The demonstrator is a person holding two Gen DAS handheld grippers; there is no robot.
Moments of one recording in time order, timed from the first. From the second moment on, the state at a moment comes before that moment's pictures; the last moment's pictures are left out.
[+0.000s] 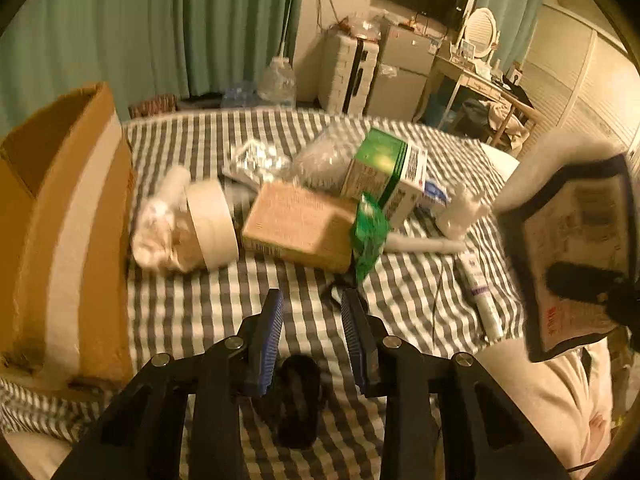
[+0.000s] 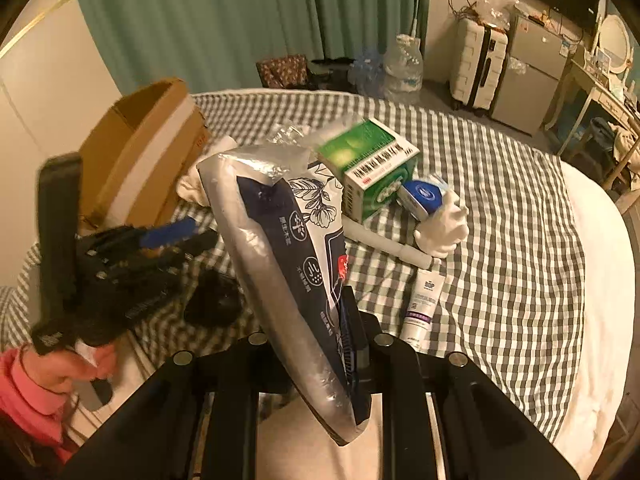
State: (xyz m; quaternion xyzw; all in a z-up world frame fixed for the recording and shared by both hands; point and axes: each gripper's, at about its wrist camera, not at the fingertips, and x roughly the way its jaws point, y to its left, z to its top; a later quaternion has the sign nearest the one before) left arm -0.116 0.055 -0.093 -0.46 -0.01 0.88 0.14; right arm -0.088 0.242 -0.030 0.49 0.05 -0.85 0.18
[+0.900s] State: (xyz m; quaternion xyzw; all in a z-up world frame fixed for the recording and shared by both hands) left arm -0.084 0.047 -0.123 -0.51 0.01 0.86 0.09; right arm -0.074 0.255 -0.039 0.51 0.02 -0.84 0.17
